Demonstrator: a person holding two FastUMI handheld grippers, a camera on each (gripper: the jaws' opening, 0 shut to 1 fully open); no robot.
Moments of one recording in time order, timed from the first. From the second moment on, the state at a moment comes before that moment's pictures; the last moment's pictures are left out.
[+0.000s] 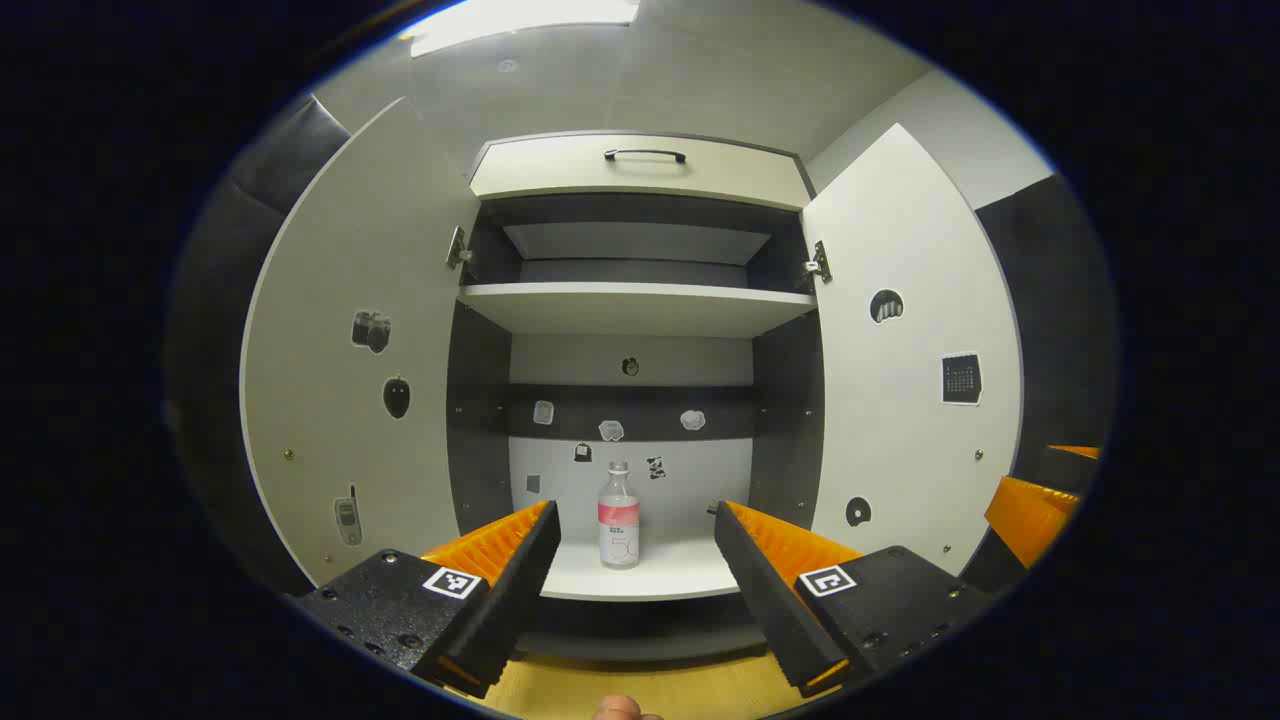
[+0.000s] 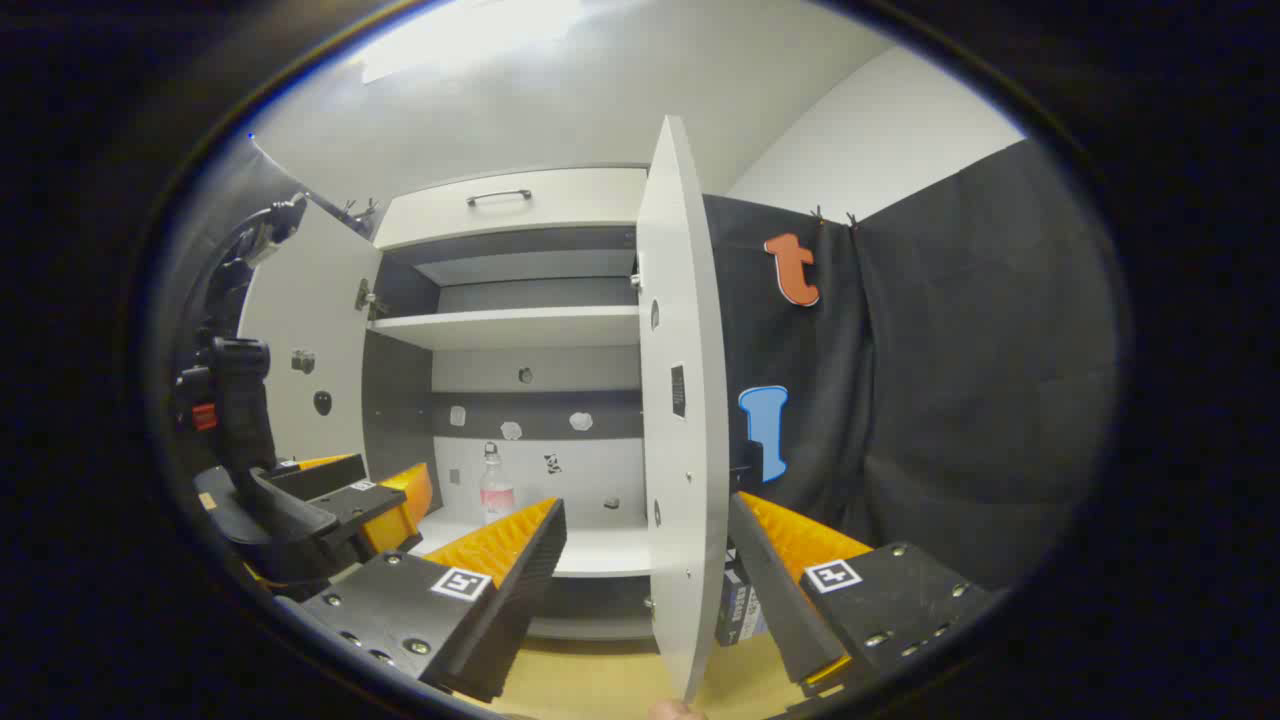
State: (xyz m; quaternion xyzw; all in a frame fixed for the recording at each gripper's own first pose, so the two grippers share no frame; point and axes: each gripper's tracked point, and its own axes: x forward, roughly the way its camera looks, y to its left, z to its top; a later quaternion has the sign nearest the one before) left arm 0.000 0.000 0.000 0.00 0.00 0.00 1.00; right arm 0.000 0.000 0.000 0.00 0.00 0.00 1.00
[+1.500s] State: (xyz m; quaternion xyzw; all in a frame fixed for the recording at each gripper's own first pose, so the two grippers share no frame) left arm 0.011 -0.015 -0.020 0.03 0.04 0.01 1.00; right arm -0.011 -0.018 0.000 -0.01 0.00 -0.01 1.00
